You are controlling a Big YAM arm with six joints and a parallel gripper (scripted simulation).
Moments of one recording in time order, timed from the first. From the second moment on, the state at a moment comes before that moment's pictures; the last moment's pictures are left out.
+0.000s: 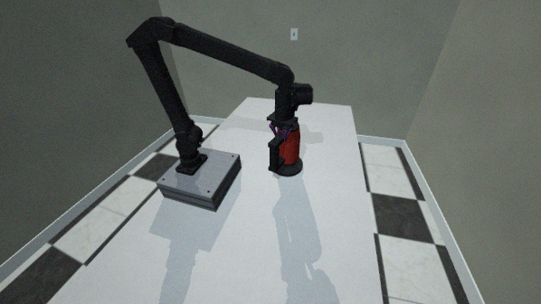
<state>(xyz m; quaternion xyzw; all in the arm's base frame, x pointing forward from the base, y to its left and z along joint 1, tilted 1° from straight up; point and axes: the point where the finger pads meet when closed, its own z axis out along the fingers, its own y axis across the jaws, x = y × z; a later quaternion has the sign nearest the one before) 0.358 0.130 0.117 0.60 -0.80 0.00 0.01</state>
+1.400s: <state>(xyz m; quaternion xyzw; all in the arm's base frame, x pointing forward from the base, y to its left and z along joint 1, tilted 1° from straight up) 0.359 0.130 0.117 0.60 -0.80 0.00 0.00</state>
